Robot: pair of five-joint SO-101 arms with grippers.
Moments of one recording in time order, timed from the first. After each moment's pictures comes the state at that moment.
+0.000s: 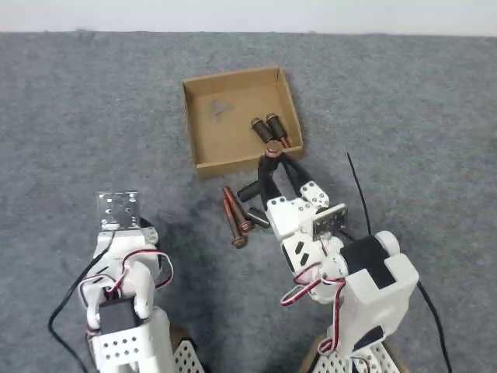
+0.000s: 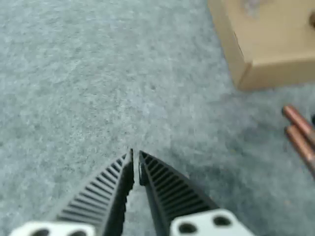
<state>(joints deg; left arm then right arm) -17.9 -103.3 97.3 61.0 -3.9 -28.3 14.6 79.8 -96.4 -2.0</state>
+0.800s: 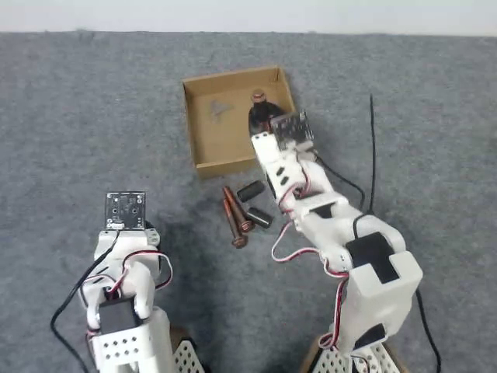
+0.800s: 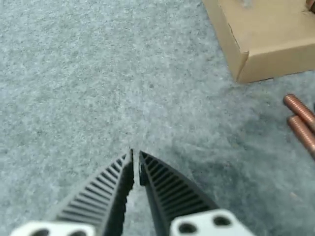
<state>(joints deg) -17.9 -103.3 97.3 61.1 -7.3 -24.0 15.6 40.3 -39.3 5.8</state>
